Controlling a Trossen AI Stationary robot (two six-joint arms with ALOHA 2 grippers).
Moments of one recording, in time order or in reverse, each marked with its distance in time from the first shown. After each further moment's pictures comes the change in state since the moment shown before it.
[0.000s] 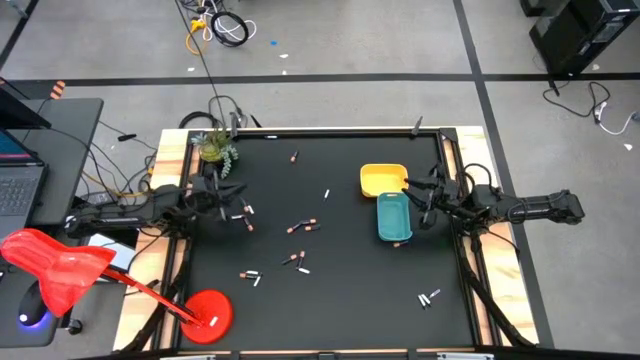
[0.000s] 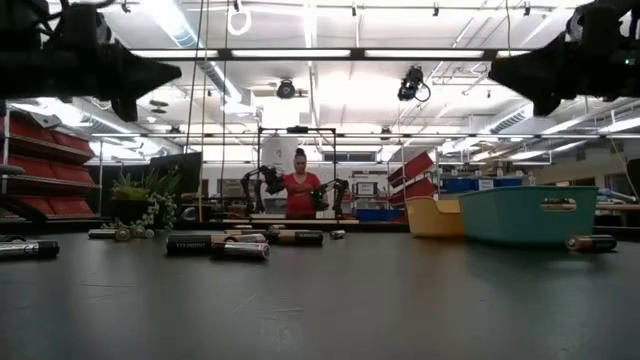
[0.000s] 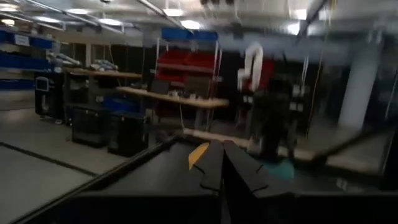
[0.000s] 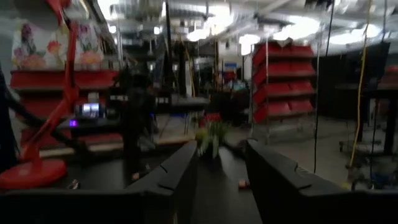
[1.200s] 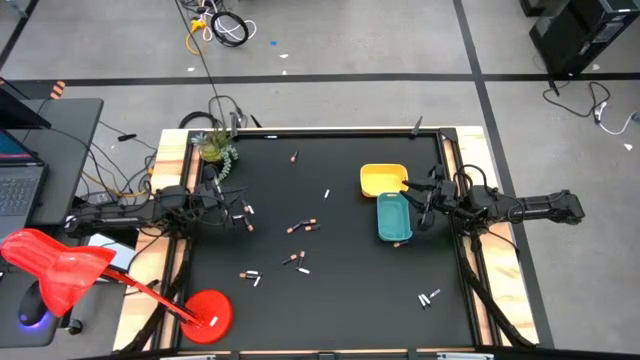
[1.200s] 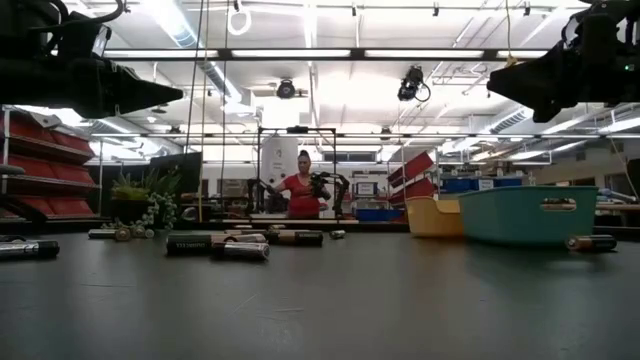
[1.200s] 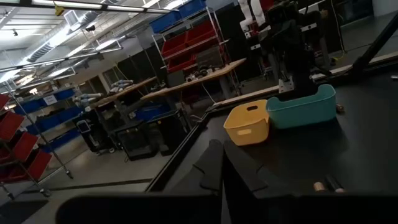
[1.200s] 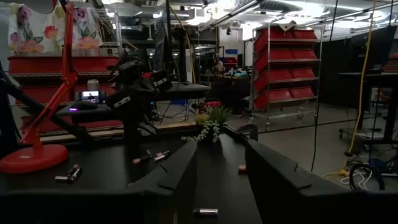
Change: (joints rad) left arm -0.001 0.000 0.000 -0.149 -0.006 0.490; right arm 0.000 0.000 0.000 -0.095 0.000 0.038
